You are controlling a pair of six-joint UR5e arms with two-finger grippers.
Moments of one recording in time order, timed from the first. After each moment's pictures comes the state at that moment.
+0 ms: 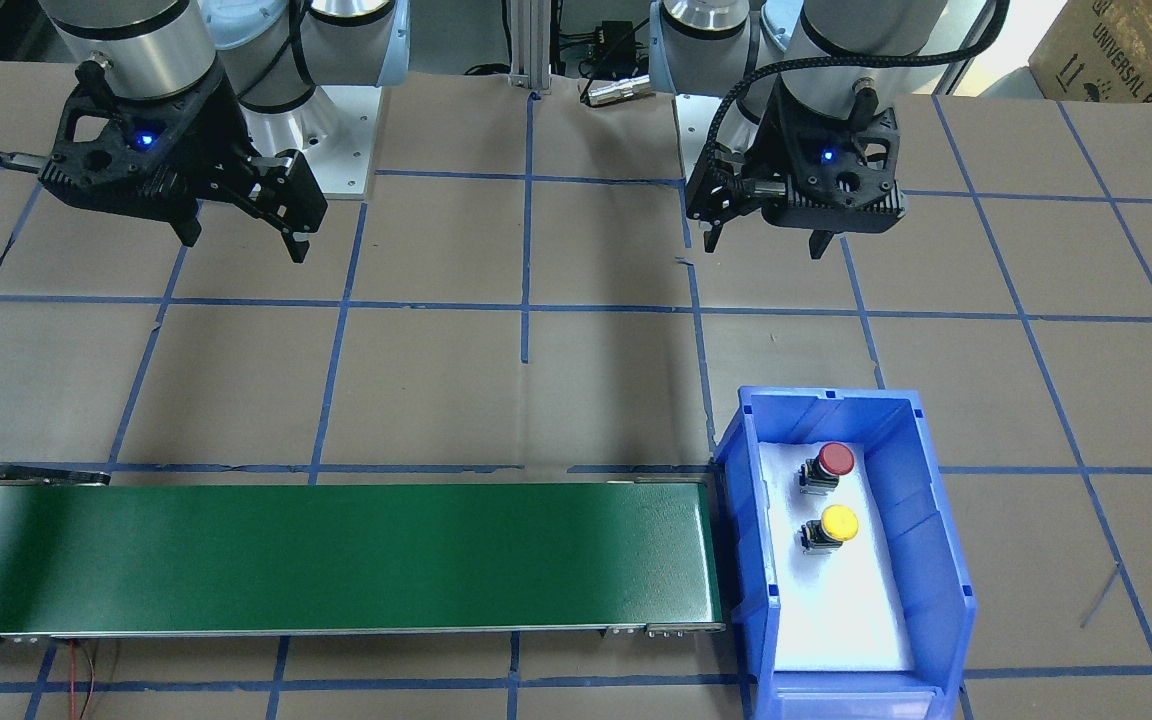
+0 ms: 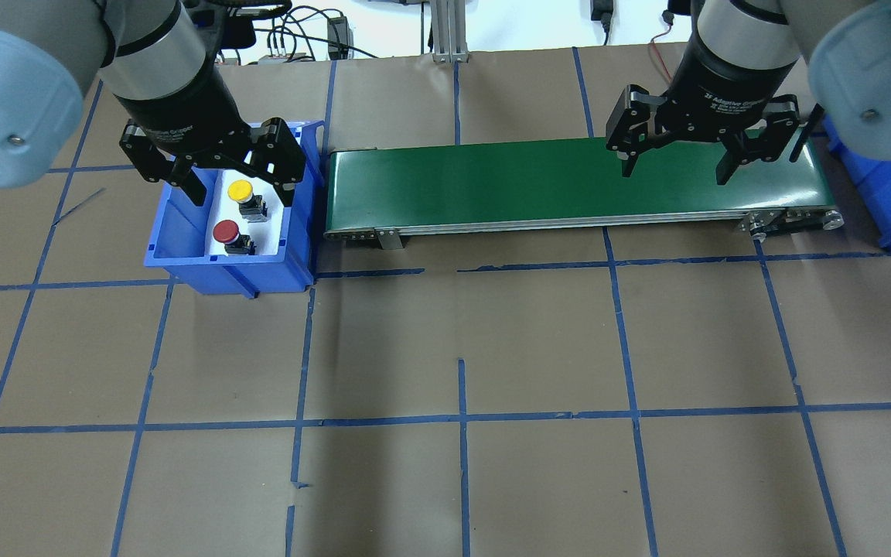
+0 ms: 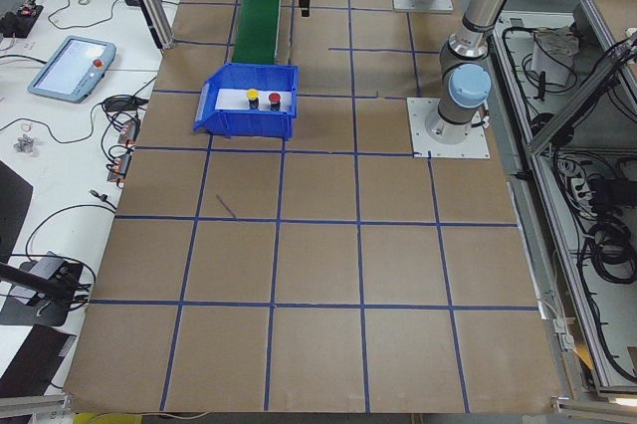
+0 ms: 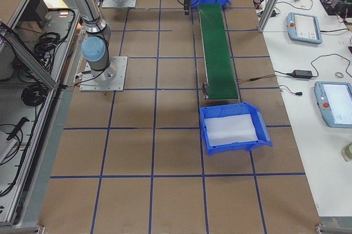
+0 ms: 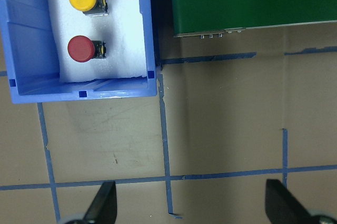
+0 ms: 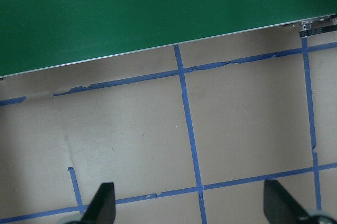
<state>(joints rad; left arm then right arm) -1.65 -1.59 -1.53 -1.62 1.58 -0.02 1.61 -1.58 1.57 -1.58 -1.58 0.19</state>
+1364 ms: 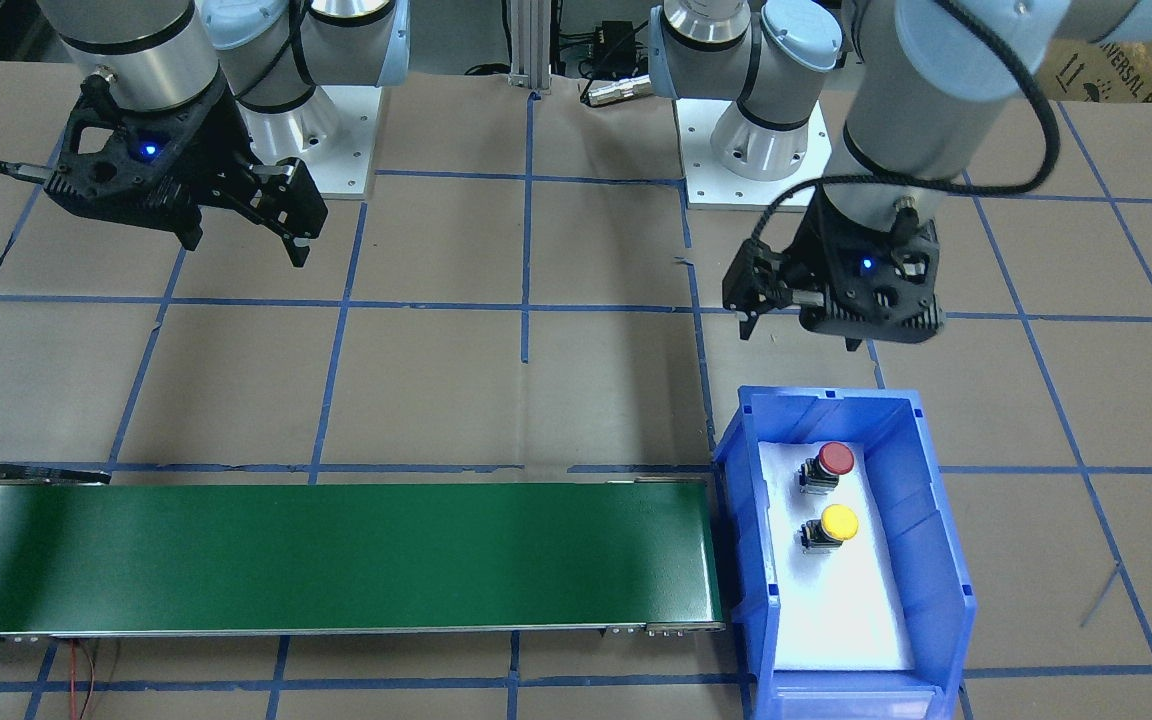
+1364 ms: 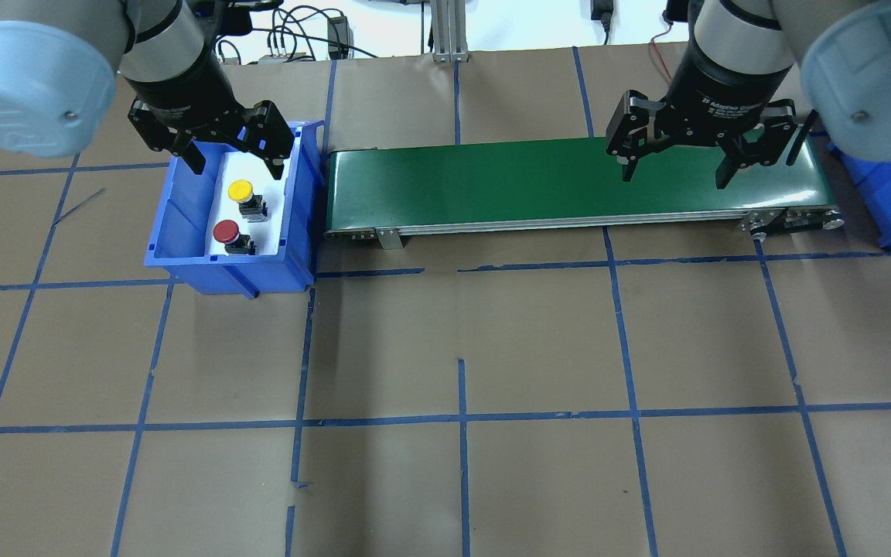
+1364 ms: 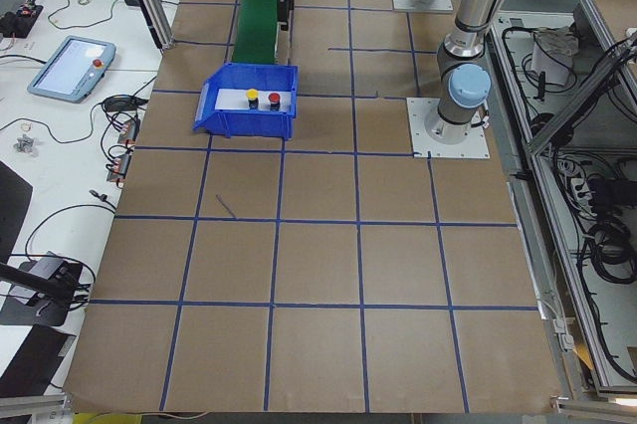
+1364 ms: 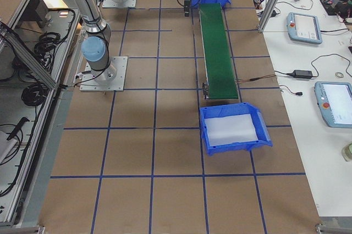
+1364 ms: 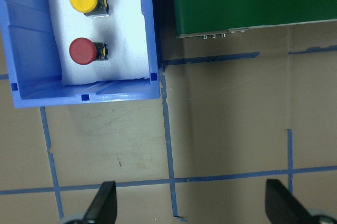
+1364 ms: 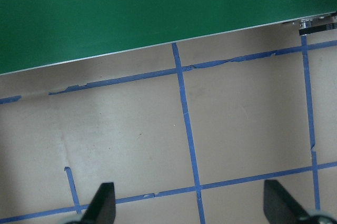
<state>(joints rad) -1.56 -1.73 -1.52 -1.45 1.59 0.13 1.61 -1.58 1.57 -1.58 -1.58 0.19</state>
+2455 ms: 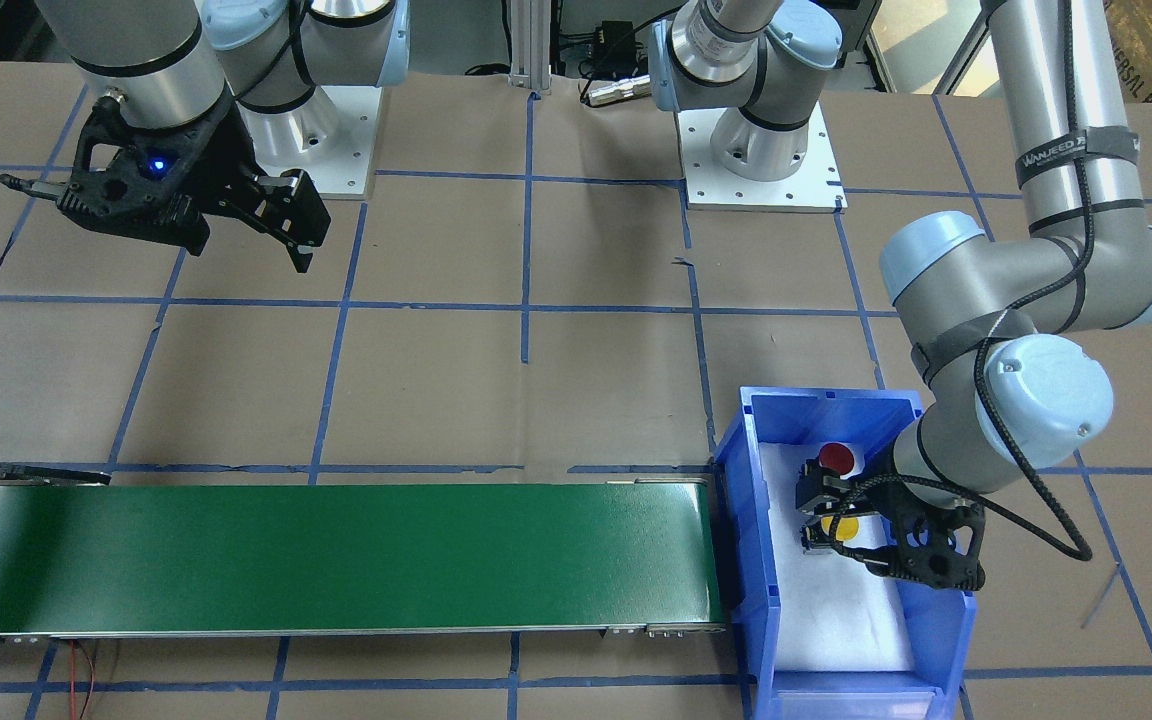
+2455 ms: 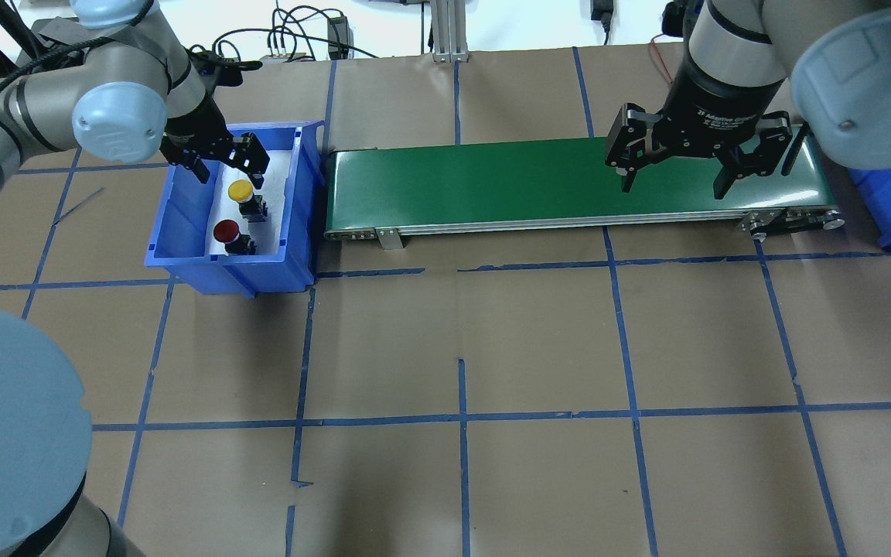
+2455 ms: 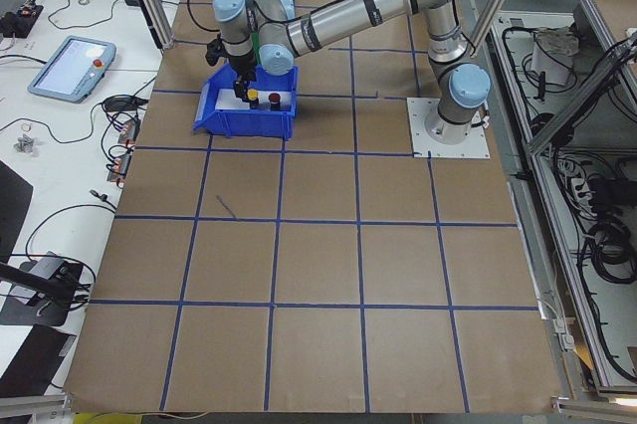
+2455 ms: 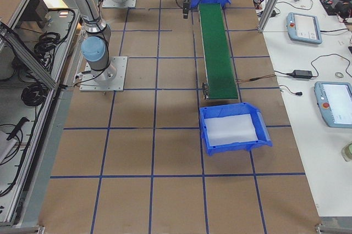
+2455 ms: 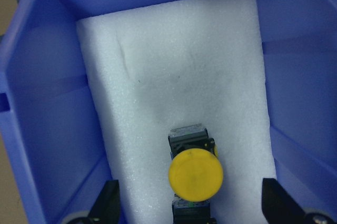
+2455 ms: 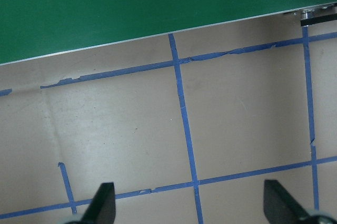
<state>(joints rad) -1.43 -2.05 -1.52 -1.18 1.58 0.31 1.61 -1.57 1.59 -1.58 -1.59 0.19</state>
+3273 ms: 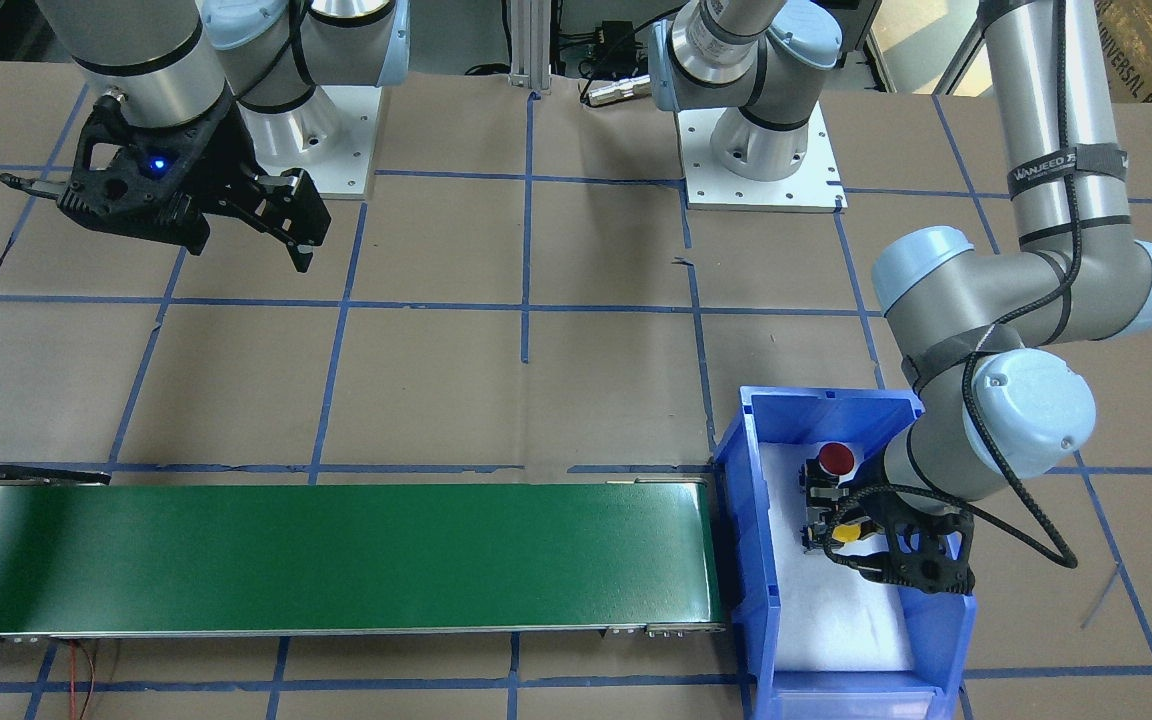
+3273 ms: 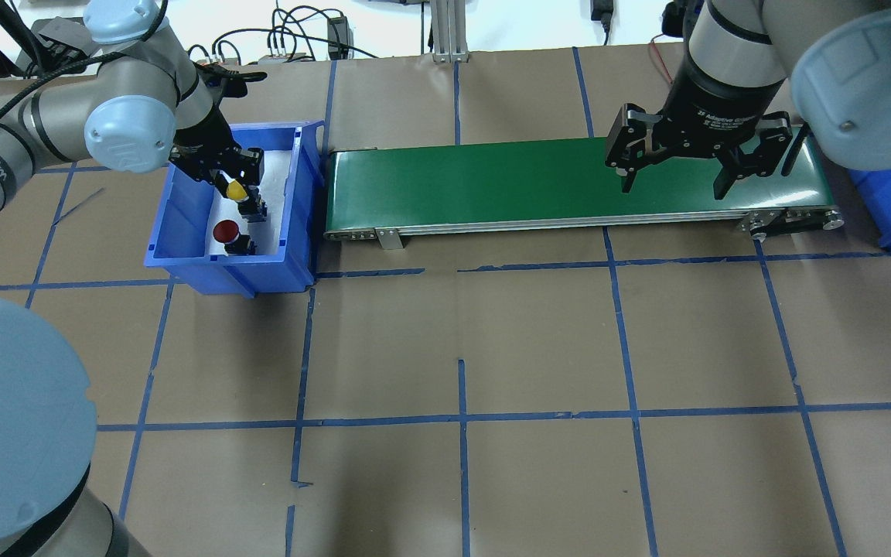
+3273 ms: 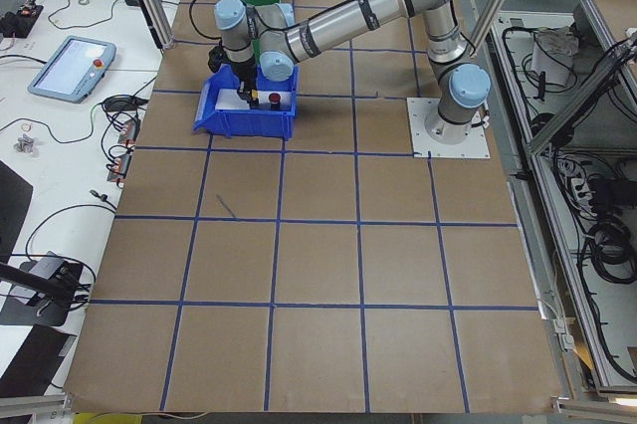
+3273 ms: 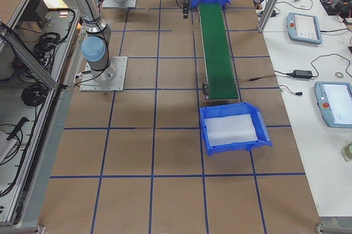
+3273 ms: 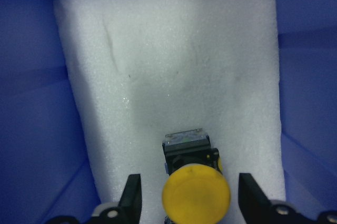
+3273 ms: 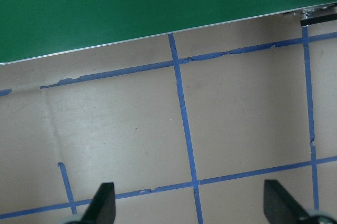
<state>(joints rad) -1.43 -2.06 -1.52 -1.16 1.57 0.29 1.61 -1.57 1.59 -1.58 -1.59 0.19</state>
